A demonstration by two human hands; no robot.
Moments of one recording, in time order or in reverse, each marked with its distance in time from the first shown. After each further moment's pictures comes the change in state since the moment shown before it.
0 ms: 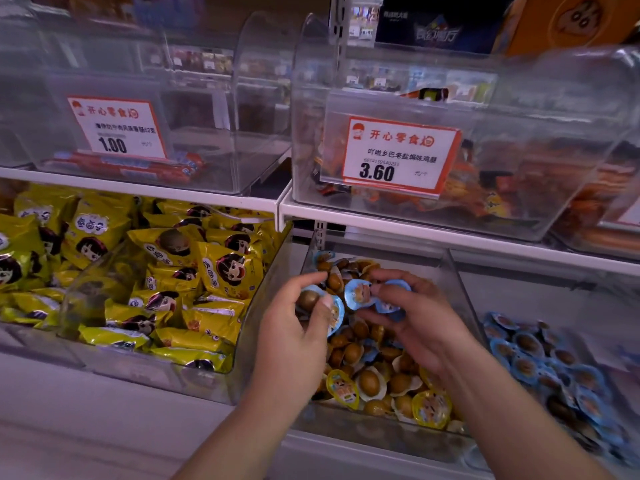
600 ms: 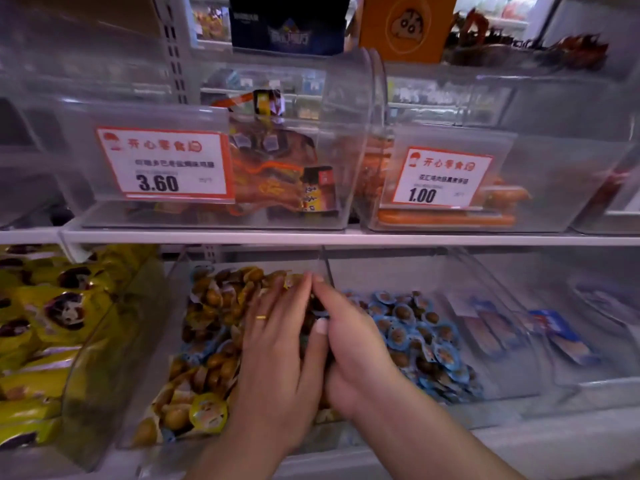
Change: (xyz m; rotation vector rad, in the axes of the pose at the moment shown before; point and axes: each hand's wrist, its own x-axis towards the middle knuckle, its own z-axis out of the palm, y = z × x) left_hand -0.040 0.052 0.102 0.248 -0.324 0.417; right_hand -0.069 -0.030 -0.034 0.391 0.174 0.103
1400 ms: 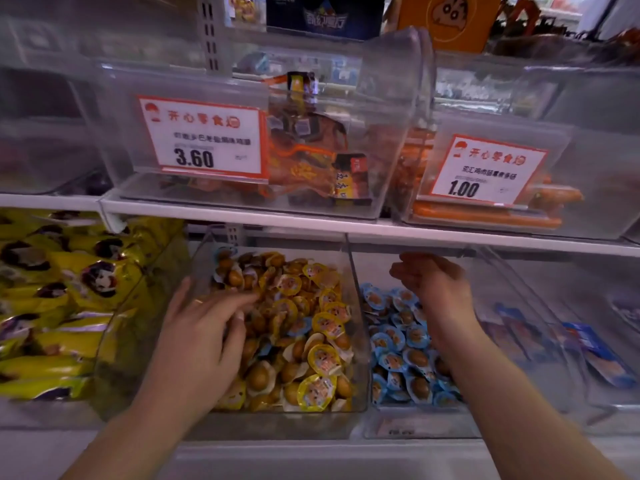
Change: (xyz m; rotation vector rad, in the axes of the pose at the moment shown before) left_hand -0.008 -0.078 -0.063 0.369 -0.044 -0.052; right_hand 0.051 -0.071 -0.072 -0.617 0.336 -0.485
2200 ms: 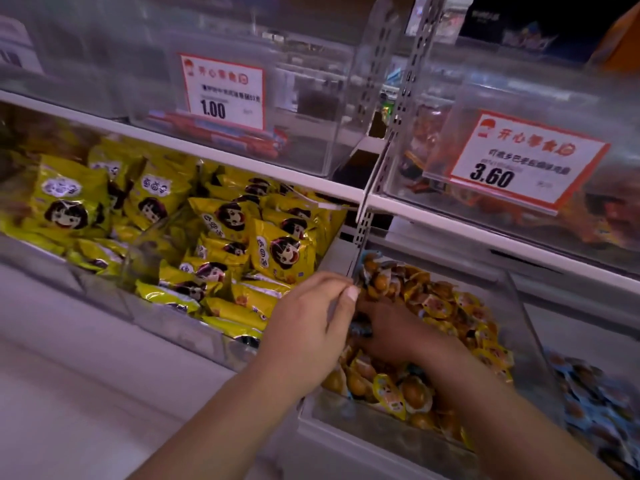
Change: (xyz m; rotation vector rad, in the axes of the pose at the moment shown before) left_hand -0.023 -0.057 -0.049 -0.318 0.135 -0.211; right_hand -0.051 0.062 0.219 -1.390 -1.023 -0.505
